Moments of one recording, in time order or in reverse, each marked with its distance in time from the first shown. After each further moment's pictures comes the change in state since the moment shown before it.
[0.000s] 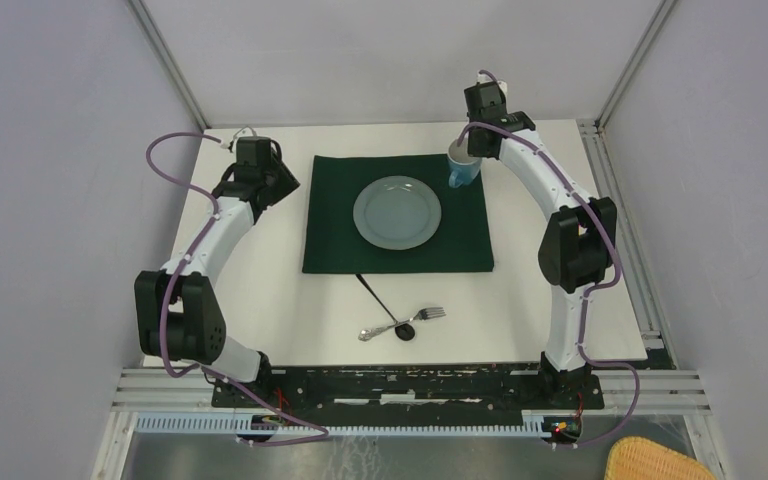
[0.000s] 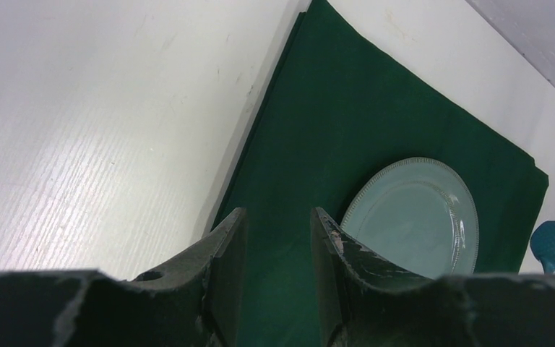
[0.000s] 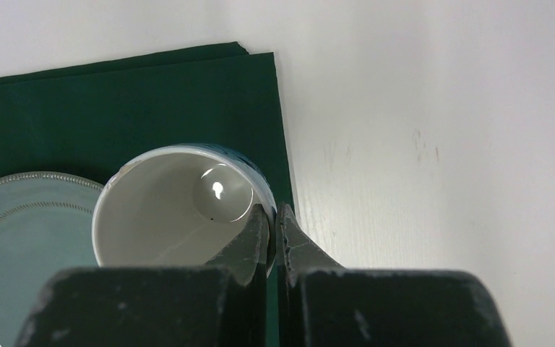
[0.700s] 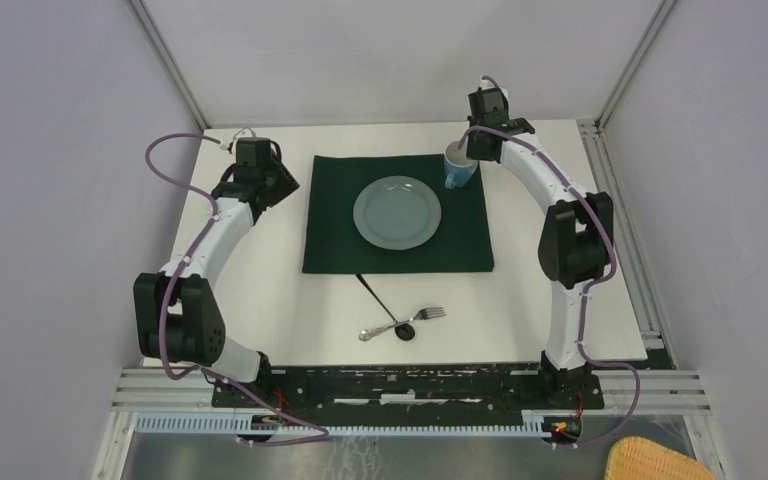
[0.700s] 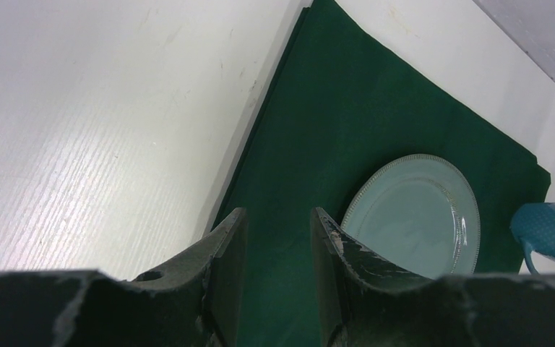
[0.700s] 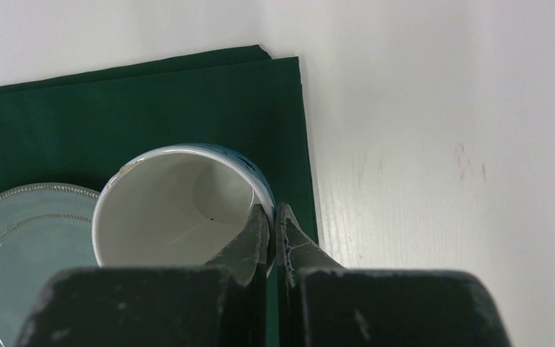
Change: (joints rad) left arm -0.001 -0.013 -0.008 -0.015 -0.003 0.000; right arm -0.033 0.028 -0.064 0.107 -0.086 0.019
